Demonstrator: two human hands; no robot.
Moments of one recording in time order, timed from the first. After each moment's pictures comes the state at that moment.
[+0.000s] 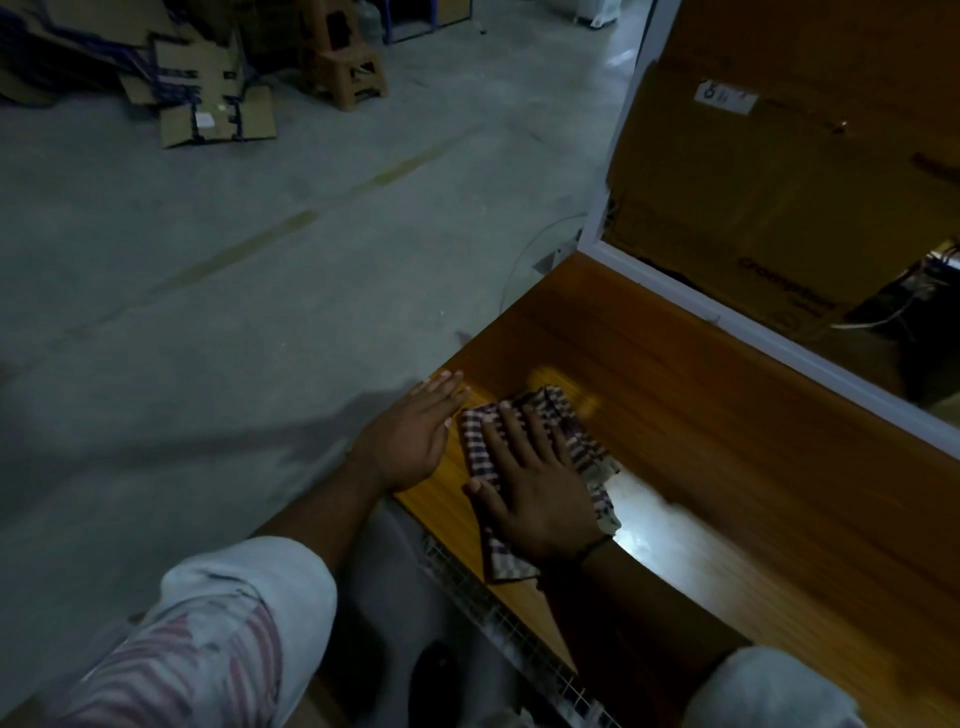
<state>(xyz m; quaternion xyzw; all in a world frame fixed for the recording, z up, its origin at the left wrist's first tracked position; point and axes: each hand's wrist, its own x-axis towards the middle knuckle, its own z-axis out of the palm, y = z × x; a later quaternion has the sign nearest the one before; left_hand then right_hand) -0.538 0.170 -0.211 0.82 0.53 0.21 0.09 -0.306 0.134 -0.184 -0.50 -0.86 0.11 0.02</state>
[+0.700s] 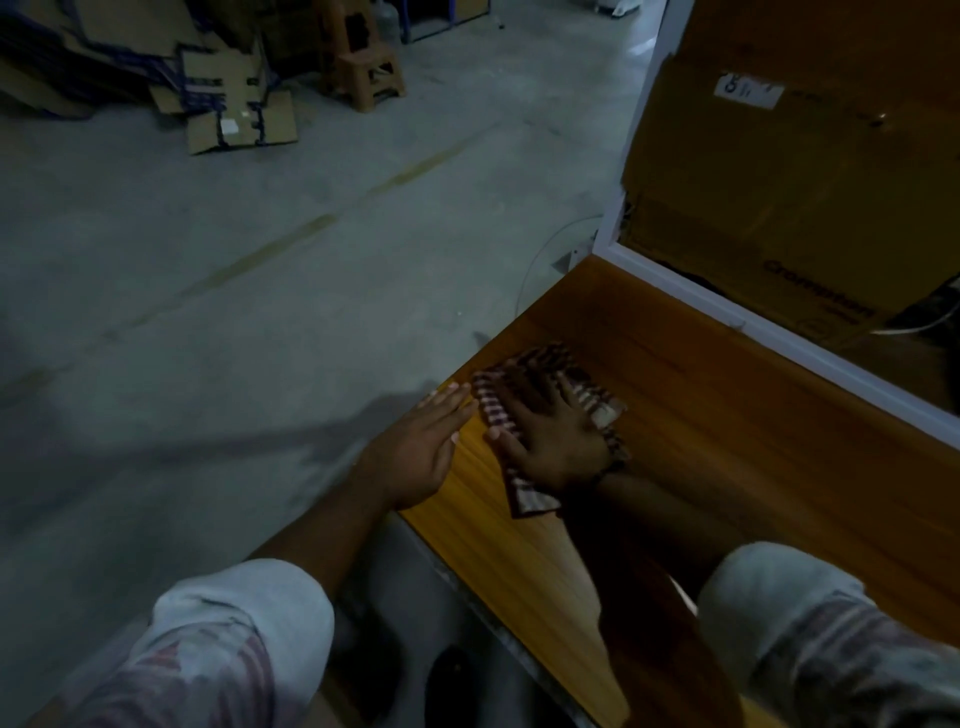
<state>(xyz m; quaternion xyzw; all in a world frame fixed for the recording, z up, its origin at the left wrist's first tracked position) -0.538 0.169 -0.208 0.81 0.54 0.22 0.10 -0.303 0.235 -0.203 -0.43 -0.90 0.03 0.07</state>
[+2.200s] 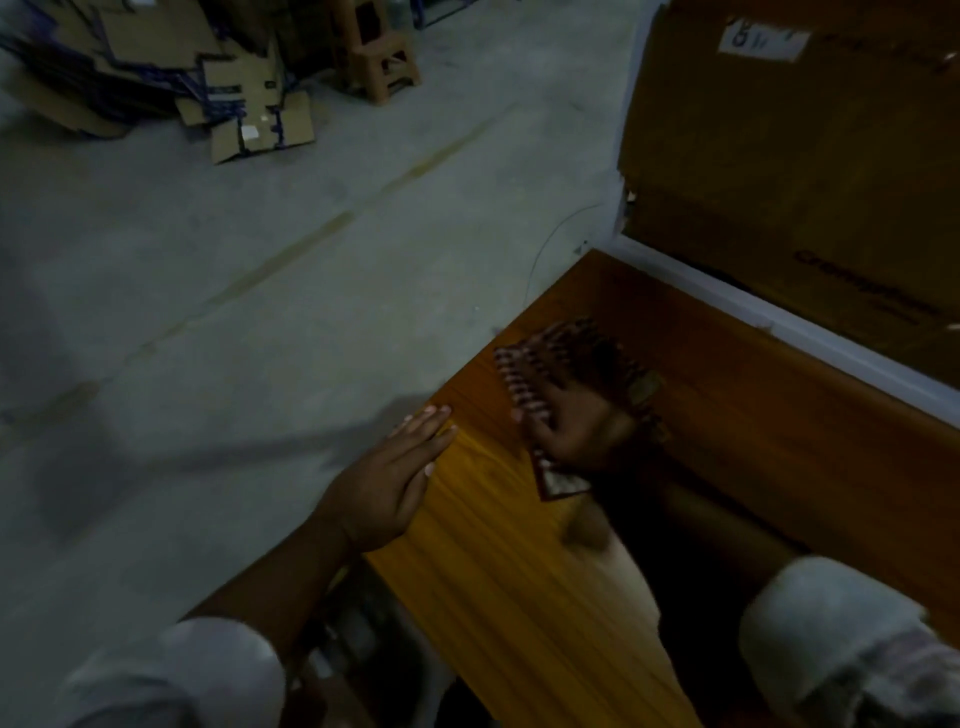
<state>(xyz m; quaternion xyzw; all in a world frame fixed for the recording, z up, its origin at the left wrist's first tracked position) -0.536 0.173 -0.205 0.82 0.53 0.20 0.11 -0.263 0.301 -0.195 -0.49 -0.86 0.12 0.06</state>
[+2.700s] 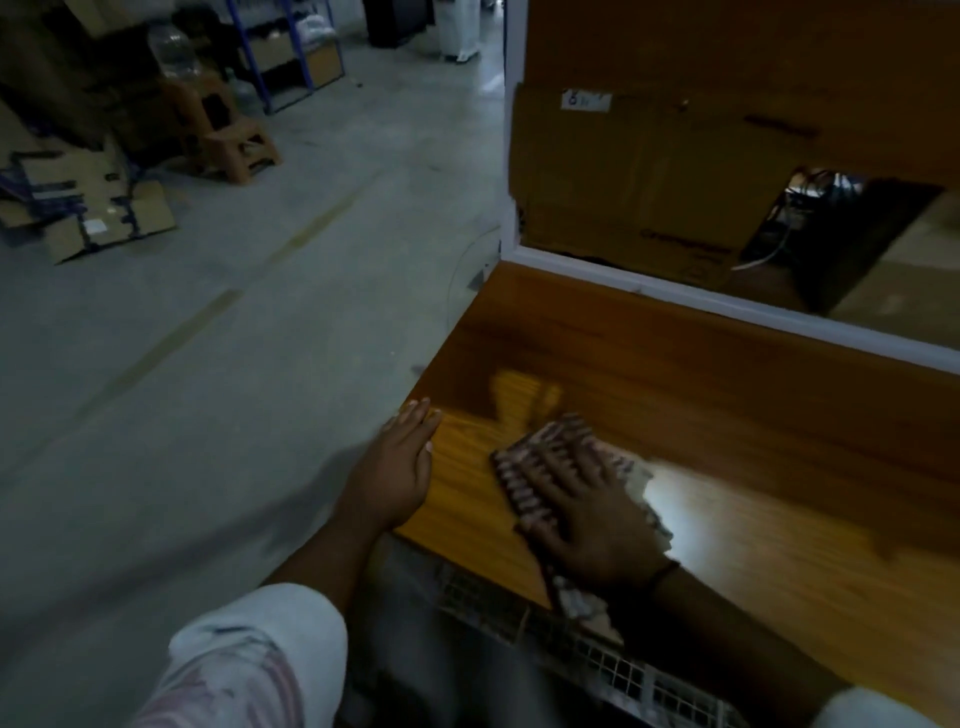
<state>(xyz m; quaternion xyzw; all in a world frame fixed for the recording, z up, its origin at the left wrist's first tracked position) -0.546 0.168 -0.213 0.81 0.53 0.21 0.14 -0.254 0.077 -0.188 -0.56 -0.82 0.06 0.06</state>
